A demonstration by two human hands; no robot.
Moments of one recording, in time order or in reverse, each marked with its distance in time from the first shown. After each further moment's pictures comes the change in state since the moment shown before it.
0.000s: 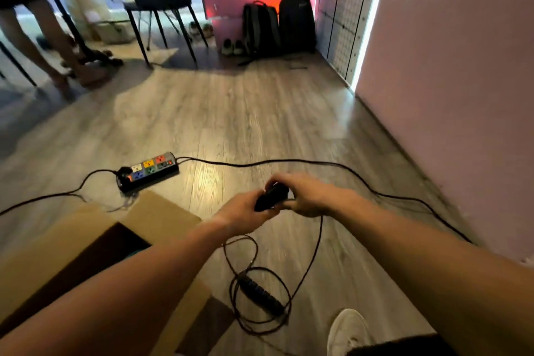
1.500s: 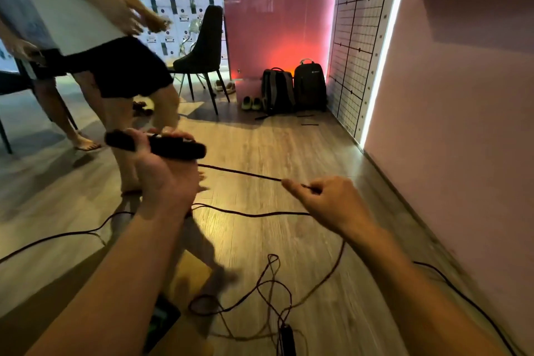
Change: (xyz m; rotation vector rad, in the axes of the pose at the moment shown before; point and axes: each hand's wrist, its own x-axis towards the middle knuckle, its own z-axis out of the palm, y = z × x) left_hand -0.057 0.088 -0.192 -1.838 0.793 0.652; right_hand -0.055 -0.074 -0.096 0.123 0.608 0.011
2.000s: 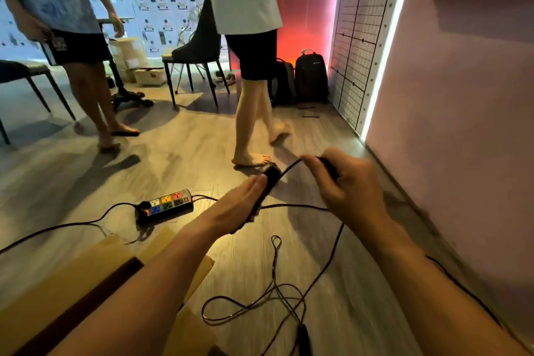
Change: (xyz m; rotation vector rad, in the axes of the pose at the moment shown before) left_hand -0.038 -0.059 -0.053 1.470 -0.609 -0.560; right_hand -0.009 -0.008 -0.012 0.059 0.394 -0.497
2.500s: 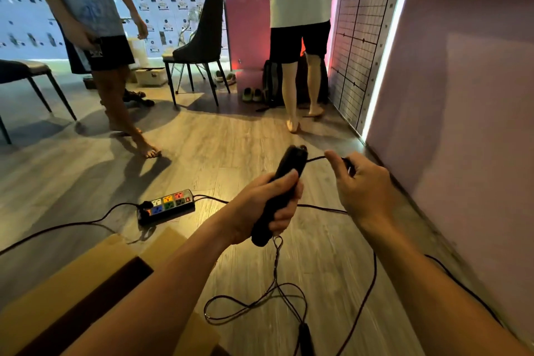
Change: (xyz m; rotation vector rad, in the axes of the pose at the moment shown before) left_hand -0.026 0.055 0.018 -0.672 -0.394 0.131; right_hand -0.007 0.037 0.014 -0.105 0.127 0.397
